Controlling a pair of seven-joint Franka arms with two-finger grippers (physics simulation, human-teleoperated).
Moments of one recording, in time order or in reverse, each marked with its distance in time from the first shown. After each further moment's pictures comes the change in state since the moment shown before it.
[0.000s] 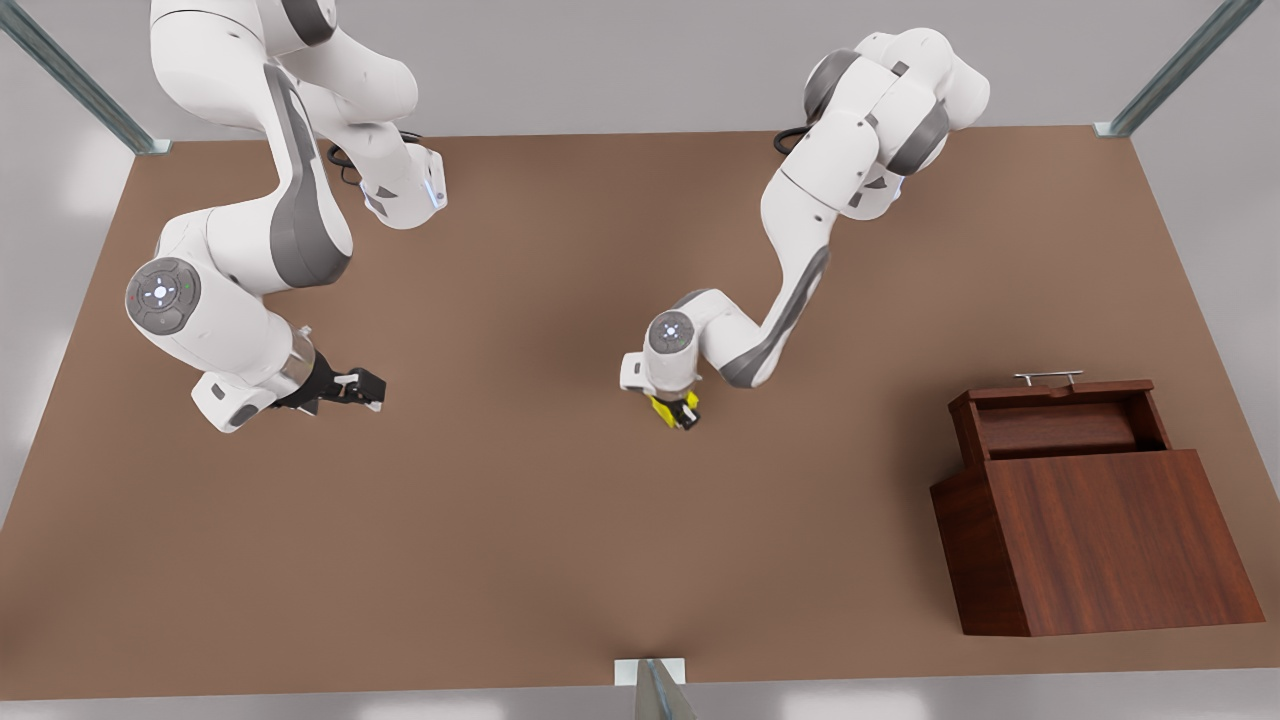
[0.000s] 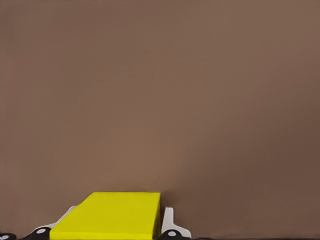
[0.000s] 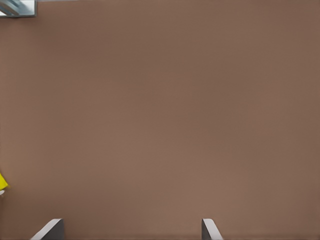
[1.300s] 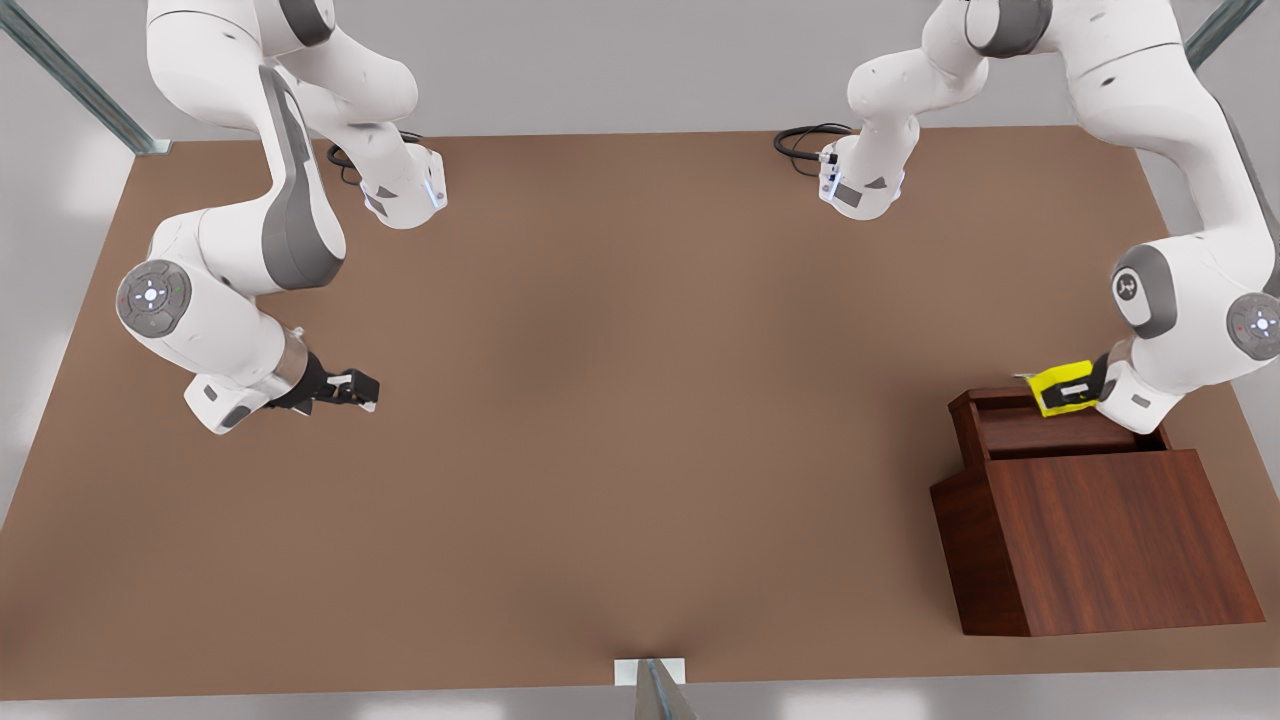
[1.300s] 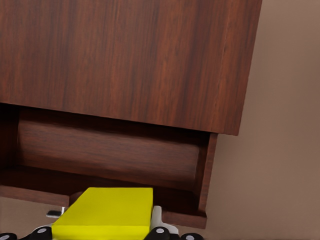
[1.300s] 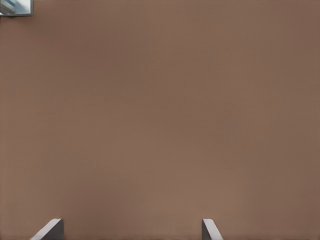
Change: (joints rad) left arm 0.858 -0.499 0.118 -0.079 -0.239 -0.500 -0.015; right arm -0.014 0.000 0.000 -0.002 0.002 -0.004 -0.012
